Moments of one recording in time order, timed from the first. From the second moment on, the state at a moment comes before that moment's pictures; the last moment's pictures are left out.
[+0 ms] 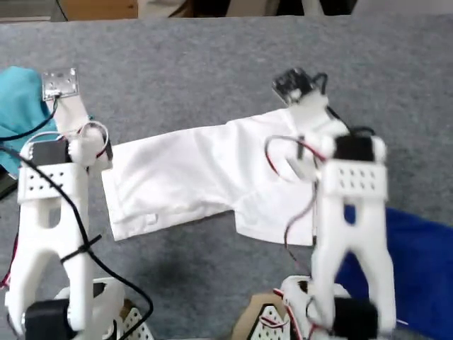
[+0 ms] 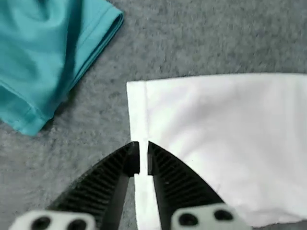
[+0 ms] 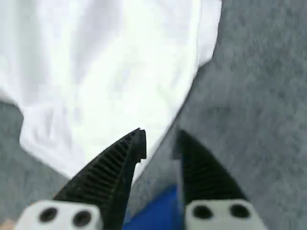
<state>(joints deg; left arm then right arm) -10.7 -26.3 30.2 62.2 -3.1 -0.4 -22.2 23.9 71.9 28.3</state>
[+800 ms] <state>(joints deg) -11.1 9.3 26.4 42.9 3.7 -0.6 52.0 -38.7 71.1 17.1</state>
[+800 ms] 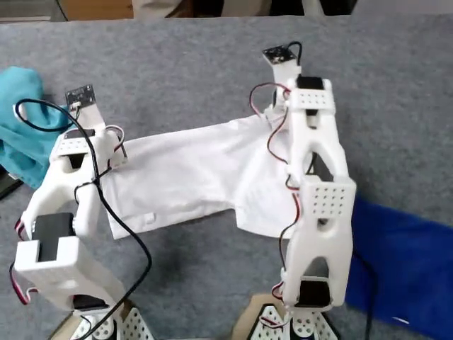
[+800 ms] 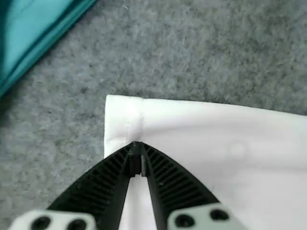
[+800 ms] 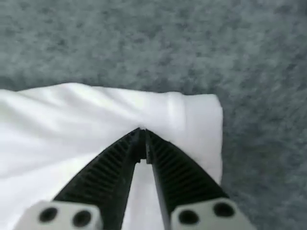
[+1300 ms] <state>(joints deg) -8.2 0.3 20.0 52.5 3.7 1.1 59.8 -79.5 96.5 22.7</state>
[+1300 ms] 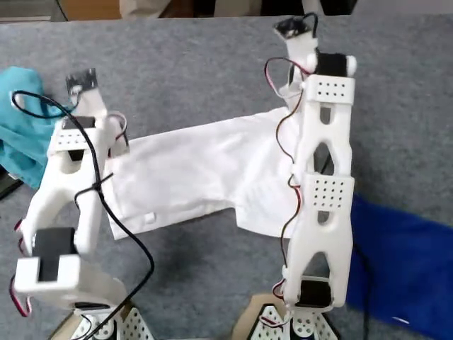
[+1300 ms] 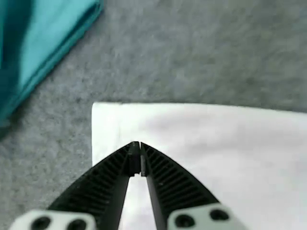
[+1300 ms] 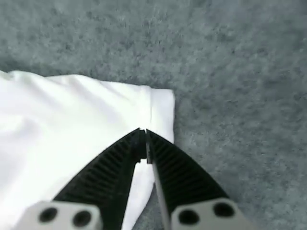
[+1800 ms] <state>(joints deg) -11.2 19.6 9.3 47.6 1.5 1.1 72.8 -82.0 92.5 24.3</state>
